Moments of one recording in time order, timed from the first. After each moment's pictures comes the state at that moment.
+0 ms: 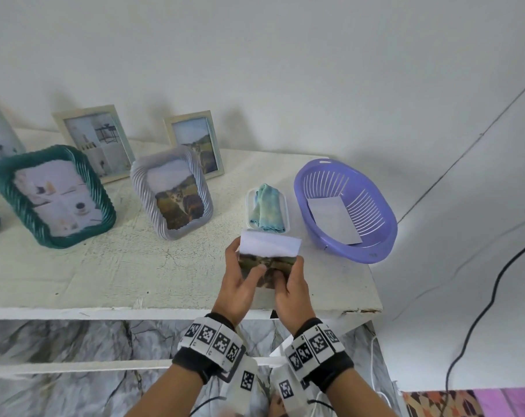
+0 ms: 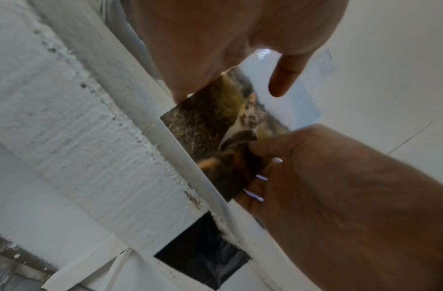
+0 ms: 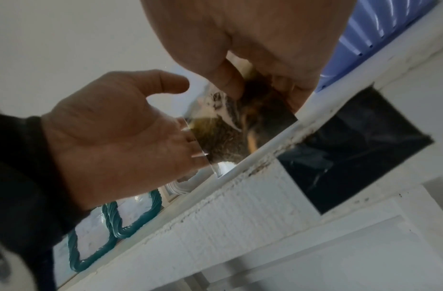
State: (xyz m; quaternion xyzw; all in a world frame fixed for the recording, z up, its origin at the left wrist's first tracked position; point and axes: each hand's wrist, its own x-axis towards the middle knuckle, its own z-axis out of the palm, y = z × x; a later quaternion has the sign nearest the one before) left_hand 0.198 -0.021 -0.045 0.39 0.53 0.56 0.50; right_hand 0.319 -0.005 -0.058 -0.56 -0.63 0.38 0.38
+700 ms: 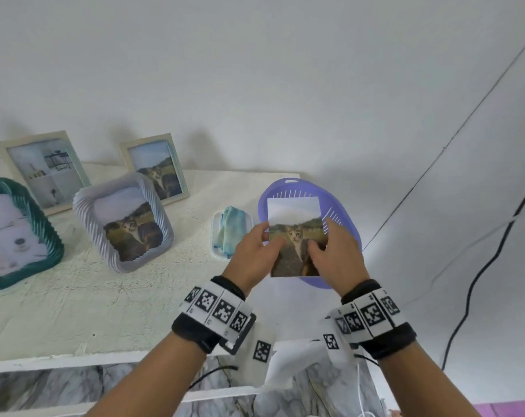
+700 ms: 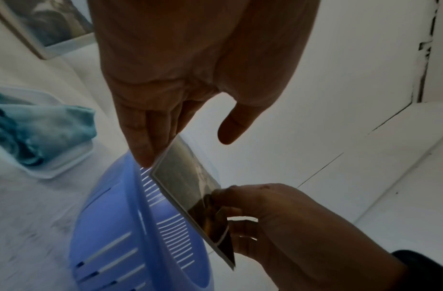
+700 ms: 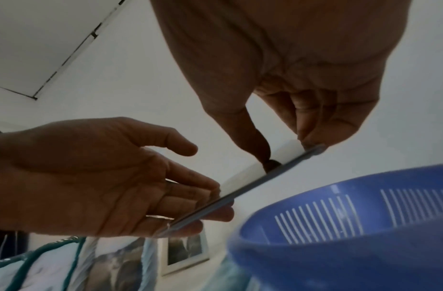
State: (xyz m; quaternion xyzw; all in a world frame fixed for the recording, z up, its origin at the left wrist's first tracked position) left_hand 0.266 0.067 0.053 0.47 0.55 0.43 0.53; right_hand 0.429 0.094 0.053 -0.66 -0.69 0.17 0.24
